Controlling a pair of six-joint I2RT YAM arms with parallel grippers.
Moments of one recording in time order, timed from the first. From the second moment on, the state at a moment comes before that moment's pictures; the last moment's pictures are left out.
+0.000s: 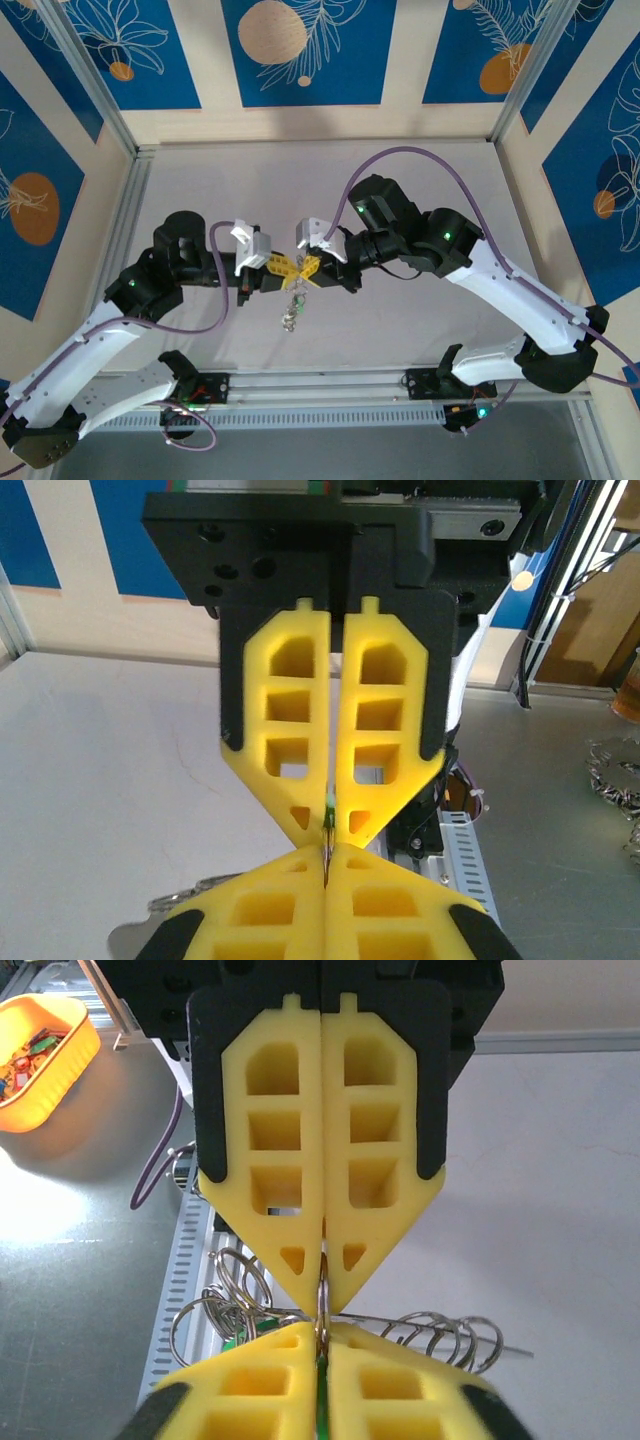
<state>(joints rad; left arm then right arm) -0.74 0.85 1.04 -0.46 0.75 0.15 0.97 1.28 1.57 -0.99 -0.53 -0.36</state>
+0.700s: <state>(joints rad) -0.74 0.83 1.00 -0.39 0.76 0.12 0.88 1.21 1.42 -0.83 -0.70 -0.28</state>
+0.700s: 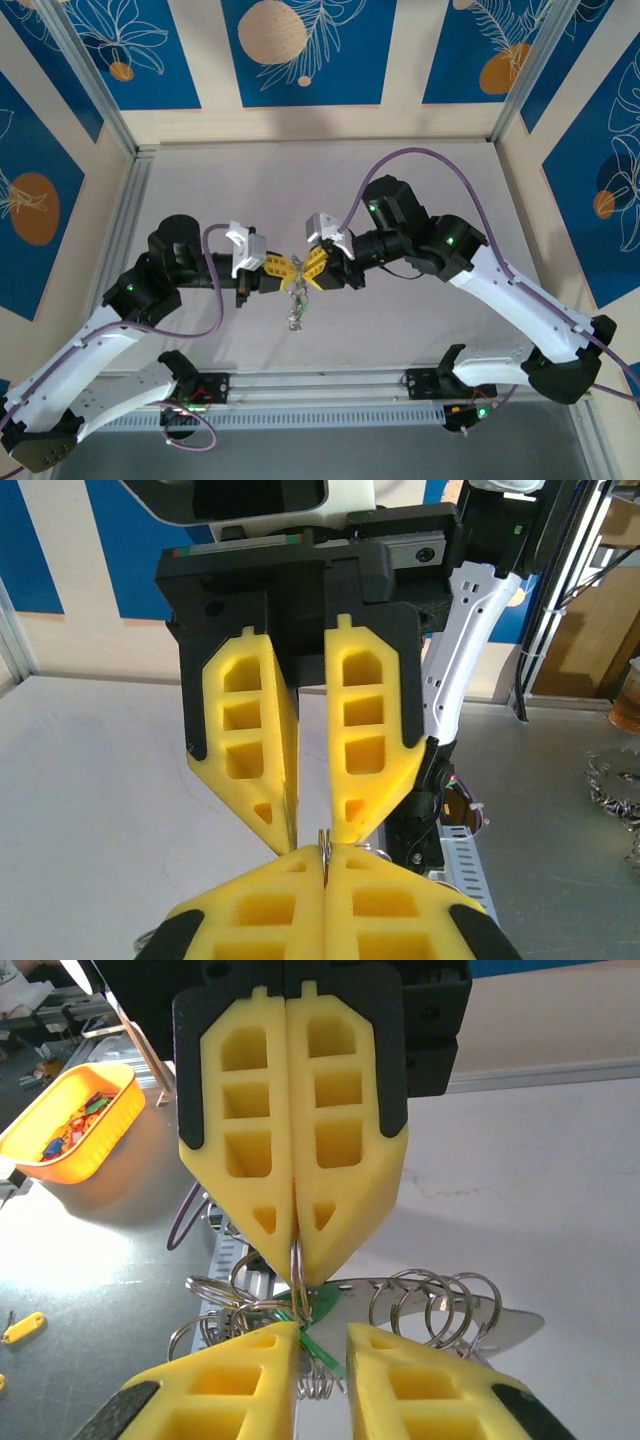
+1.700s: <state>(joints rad) -0.74 0.73 0.79 0.01 0.71 -0.07 0.86 1.13 1.29 -0.64 -0.78 -0.20</state>
